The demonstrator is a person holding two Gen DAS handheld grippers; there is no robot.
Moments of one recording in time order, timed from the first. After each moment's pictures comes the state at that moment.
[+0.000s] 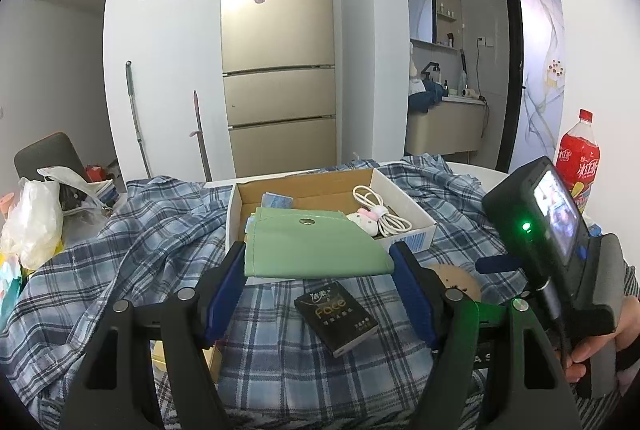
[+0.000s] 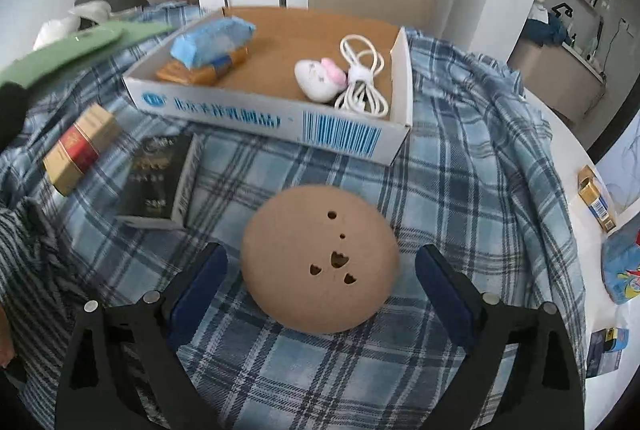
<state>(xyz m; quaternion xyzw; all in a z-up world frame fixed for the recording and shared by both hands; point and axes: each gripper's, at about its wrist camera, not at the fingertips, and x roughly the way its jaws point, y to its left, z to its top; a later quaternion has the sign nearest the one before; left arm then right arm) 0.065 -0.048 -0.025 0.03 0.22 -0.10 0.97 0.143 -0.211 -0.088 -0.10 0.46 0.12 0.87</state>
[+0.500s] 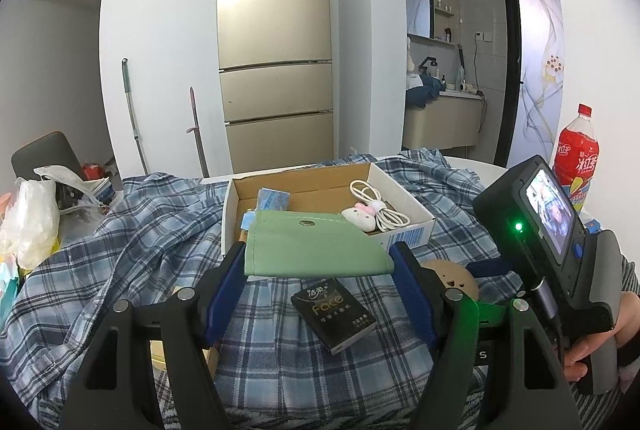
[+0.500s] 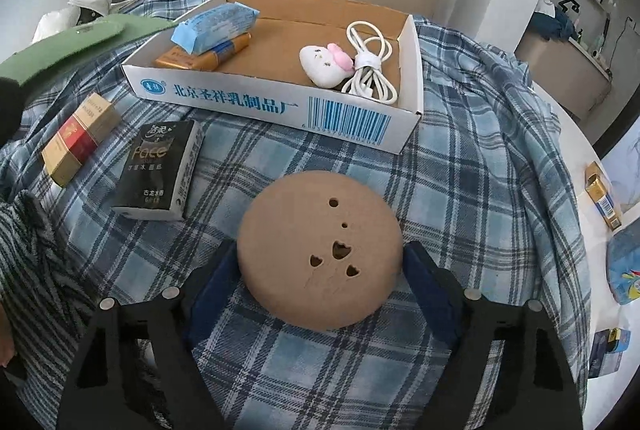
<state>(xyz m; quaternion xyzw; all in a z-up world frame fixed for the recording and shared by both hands) 0.068 -0.051 -0.027 0.03 0.23 -0.11 0.97 0.146 -0.208 -0.095 -0.10 0.48 0.12 0.86</state>
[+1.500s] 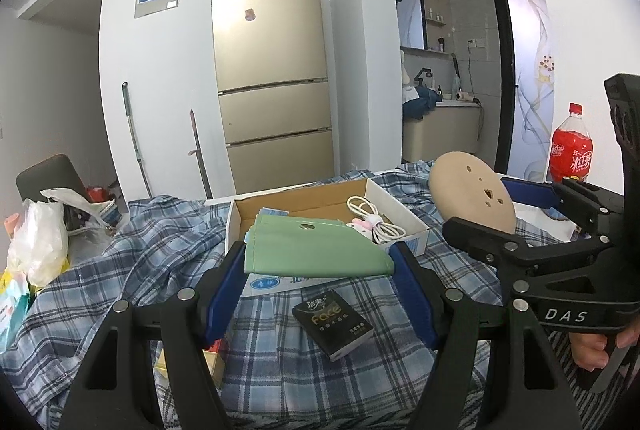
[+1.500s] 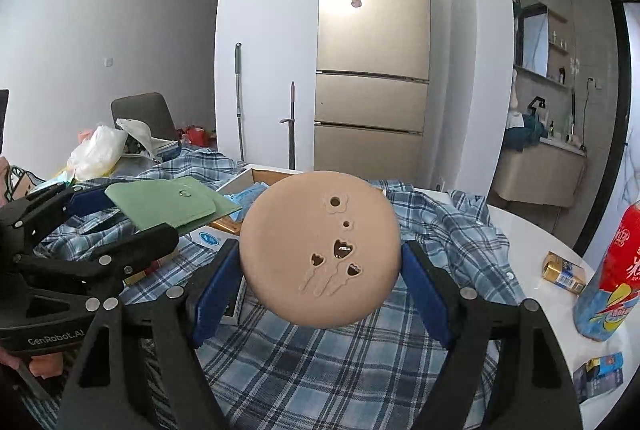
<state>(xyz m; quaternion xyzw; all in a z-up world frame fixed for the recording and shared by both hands) 0.050 -0.056 -0.018 0.05 0.19 -0.11 0.97 0.075 -0.223 -0.013 -0.05 0.20 0.14 0.97</state>
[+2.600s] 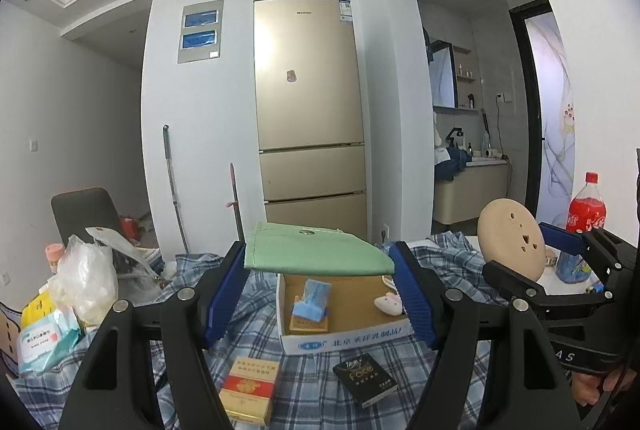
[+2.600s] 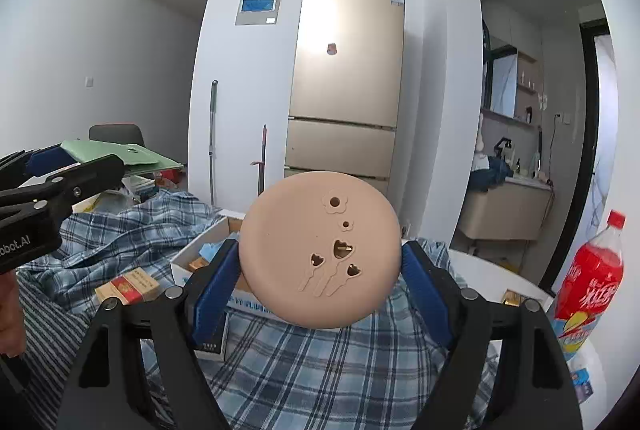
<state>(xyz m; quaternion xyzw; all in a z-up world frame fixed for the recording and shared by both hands) 0.022 -0.030 0.043 0.03 0.08 -0.05 1.00 0.047 -0.222 0.023 -0.07 0.11 0.09 0.99</state>
